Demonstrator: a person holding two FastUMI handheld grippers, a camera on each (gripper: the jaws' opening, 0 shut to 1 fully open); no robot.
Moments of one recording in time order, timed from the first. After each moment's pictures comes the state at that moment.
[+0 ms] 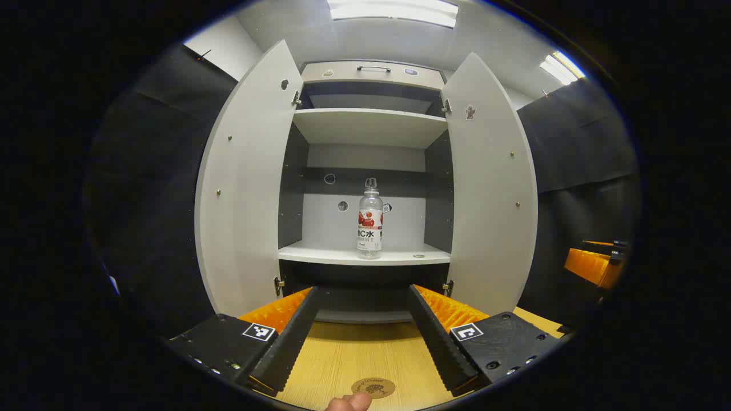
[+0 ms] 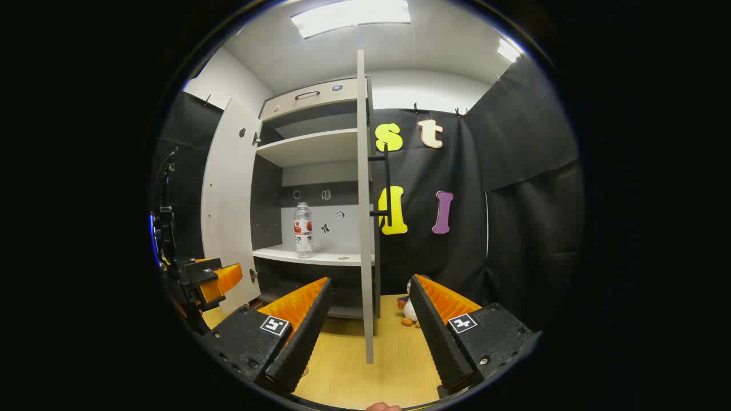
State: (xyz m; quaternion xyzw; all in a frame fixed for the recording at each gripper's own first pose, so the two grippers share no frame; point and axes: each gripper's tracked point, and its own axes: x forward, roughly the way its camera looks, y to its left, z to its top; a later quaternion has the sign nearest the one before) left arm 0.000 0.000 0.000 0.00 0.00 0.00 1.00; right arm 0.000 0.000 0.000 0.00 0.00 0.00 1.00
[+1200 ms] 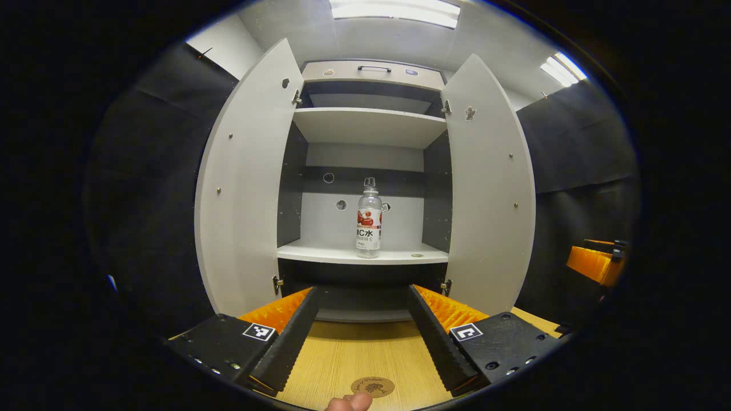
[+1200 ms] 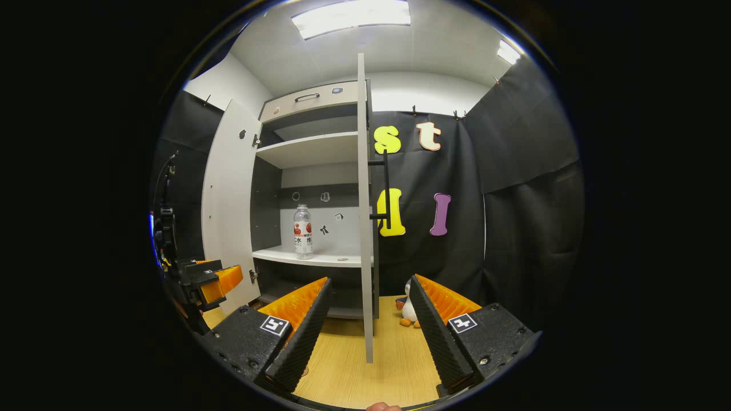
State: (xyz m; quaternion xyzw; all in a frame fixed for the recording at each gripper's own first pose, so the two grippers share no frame) left arm 0.001 0.001 0.002 -0.01 0.00 -0.01 1.00; right arm -0.010 0.006 0.002 0.00 -0.01 0.00 1.00
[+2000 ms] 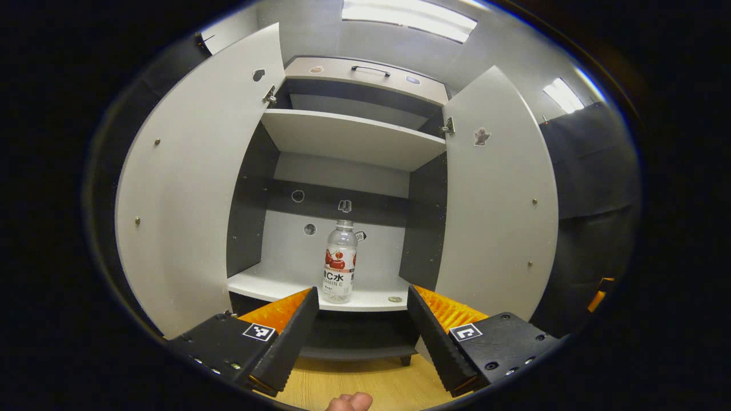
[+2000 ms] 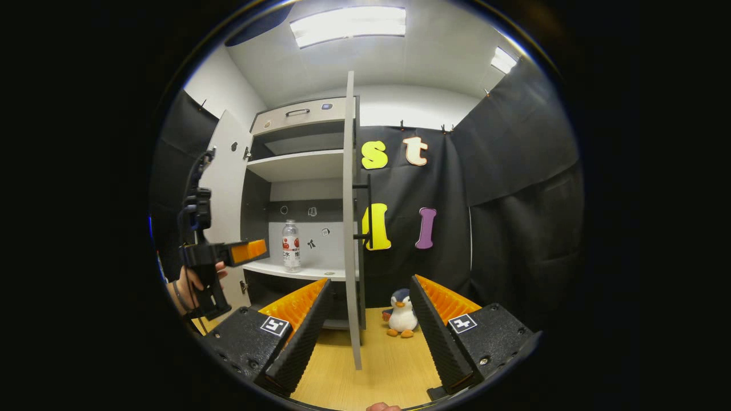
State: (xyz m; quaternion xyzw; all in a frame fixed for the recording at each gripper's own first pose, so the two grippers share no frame) left arm 0.118 -0.018 0.070 -0.05 -0.04 -0.08 0.99; right arm -0.029 -0.017 0.026 0.00 -0.04 -0.05 1.00
